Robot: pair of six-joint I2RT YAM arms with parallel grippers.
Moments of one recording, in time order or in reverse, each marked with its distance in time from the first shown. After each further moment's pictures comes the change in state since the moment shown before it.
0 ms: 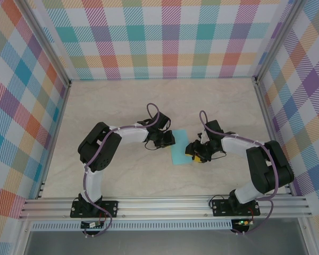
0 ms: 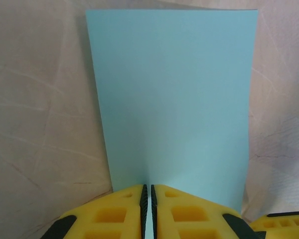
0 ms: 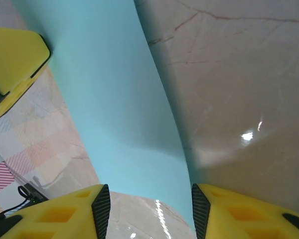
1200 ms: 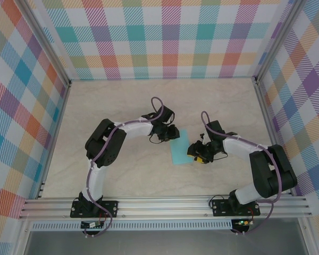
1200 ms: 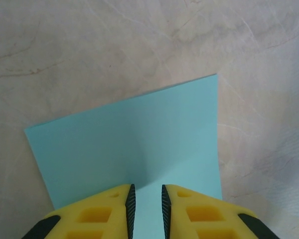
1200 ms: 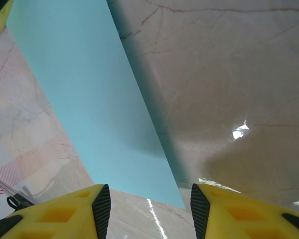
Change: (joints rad) left arm 0.021 0.092 0.173 -0.061 0.000 0.048; right arm 0.000 -0.050 -0.006 -0.064 0.074 0.013
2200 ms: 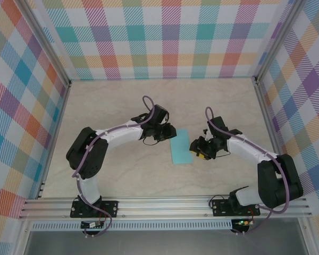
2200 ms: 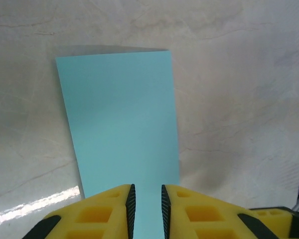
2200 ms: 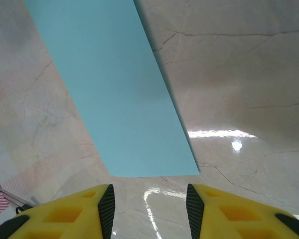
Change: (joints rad) left arm -0.028 -0.215 -0.130 0.006 -0.043 -0.051; right arm 0.000 -0.105 0.053 -0.105 0.055 0.039
